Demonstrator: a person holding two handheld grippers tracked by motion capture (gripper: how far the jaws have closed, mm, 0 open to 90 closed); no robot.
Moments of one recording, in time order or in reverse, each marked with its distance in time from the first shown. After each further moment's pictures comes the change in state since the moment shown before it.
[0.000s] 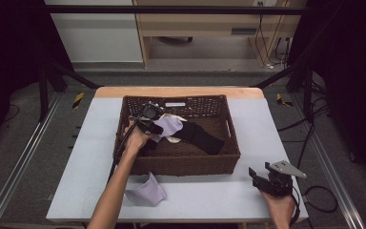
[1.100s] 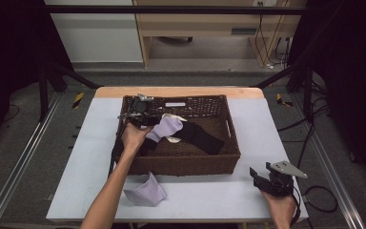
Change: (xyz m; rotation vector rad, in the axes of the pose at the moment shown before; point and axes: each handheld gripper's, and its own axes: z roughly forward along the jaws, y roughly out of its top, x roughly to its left) left arm 0.011 -0.001 -0.039 -0.270 -0.001 -0.096; right arm -0.001 -0.001 -0.001 0.003 -0.007 0.005
